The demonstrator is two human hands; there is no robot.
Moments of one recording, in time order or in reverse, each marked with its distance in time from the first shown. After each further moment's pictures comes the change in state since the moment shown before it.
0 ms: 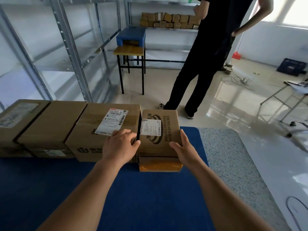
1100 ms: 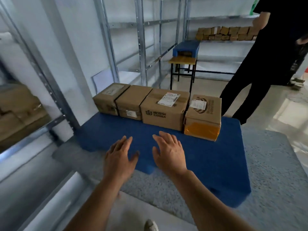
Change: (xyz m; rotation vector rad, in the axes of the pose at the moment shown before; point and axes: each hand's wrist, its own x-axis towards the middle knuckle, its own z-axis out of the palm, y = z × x) left_hand -0.288 -0.059 -0.036 -0.063 0.262 -0.371; right_hand -0.218 -0.033 0.134 -0.569 0.003 -0.774
